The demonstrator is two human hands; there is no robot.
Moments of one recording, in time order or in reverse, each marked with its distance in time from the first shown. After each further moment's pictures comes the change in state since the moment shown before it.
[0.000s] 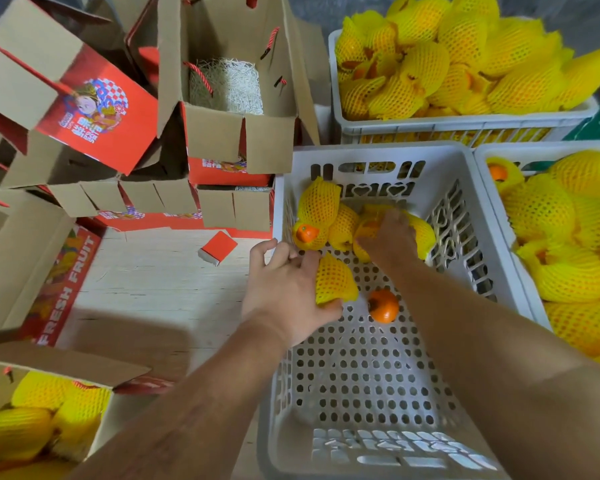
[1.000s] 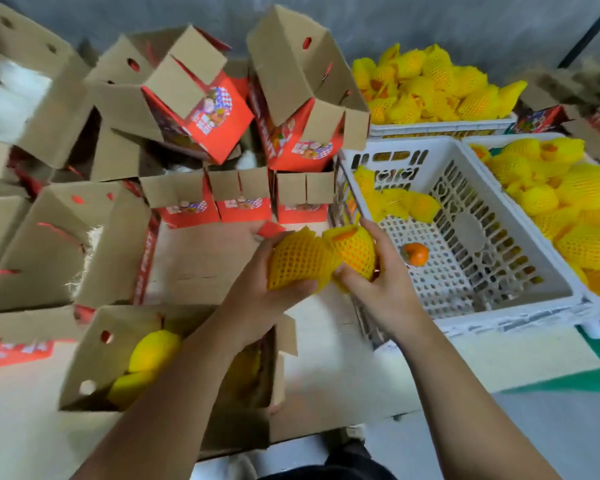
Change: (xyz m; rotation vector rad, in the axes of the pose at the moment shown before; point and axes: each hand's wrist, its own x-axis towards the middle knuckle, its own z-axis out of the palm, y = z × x) left_hand -0.189 -0.214 -0.046 -1.397 -0.123 0.041; right_hand -0.363 -0.186 0.023 0.672 0.151 -0.330
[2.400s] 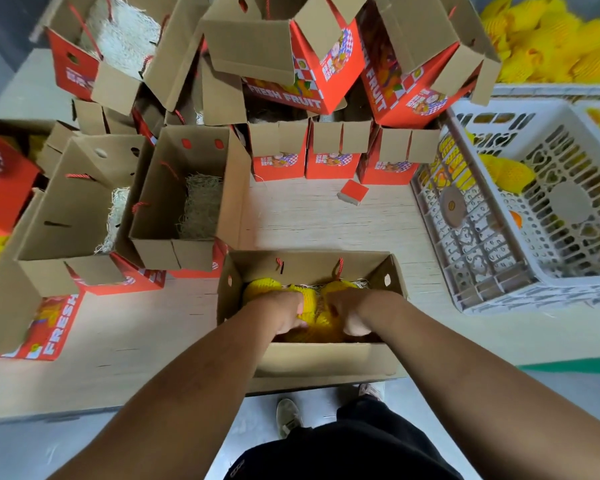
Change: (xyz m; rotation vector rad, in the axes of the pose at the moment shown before) left_hand -0.083 -0.113 -0.126 1.047 -0.622 -0.579; right_hand -0.044 -0.027 0.226 -1.140 -1.120 0.260
